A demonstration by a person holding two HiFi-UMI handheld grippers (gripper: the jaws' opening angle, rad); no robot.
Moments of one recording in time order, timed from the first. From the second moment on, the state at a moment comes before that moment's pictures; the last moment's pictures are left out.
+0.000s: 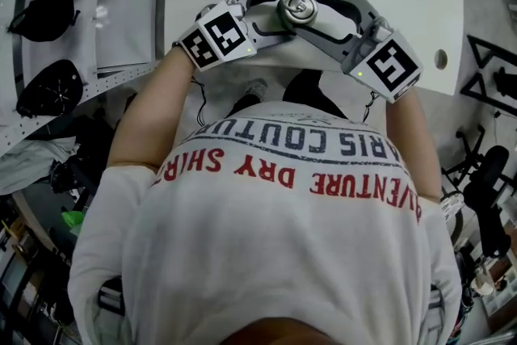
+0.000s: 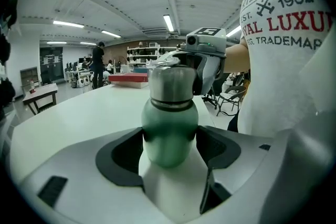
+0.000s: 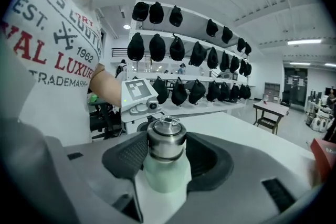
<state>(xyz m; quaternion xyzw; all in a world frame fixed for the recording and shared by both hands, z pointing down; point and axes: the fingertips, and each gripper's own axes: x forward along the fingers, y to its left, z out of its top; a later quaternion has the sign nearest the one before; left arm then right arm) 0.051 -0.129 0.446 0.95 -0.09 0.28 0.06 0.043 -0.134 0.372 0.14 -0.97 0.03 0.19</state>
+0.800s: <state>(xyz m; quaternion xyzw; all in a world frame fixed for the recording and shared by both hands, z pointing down) 0.048 -0.128 0.446 0.95 -0.06 0.31 0.05 0.037 -0.129 0.372 -0.07 -0.97 -0.02 0.21</state>
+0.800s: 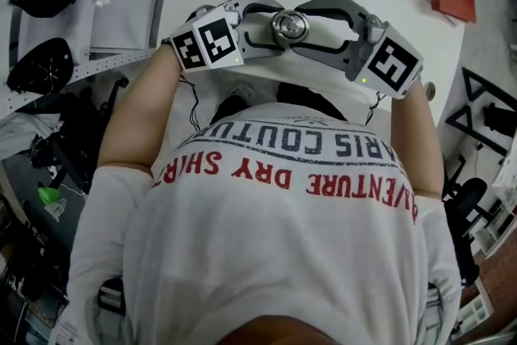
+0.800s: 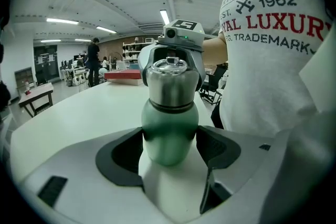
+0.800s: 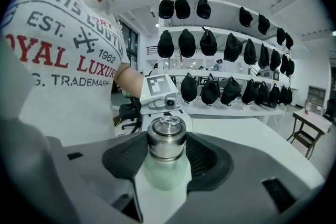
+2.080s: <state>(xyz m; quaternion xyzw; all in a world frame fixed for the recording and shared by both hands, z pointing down) 0.050 -0.128 0.445 0.96 -0.14 0.24 0.07 0.049 -0.134 0.377 0.45 -0.88 0.08 0.12</state>
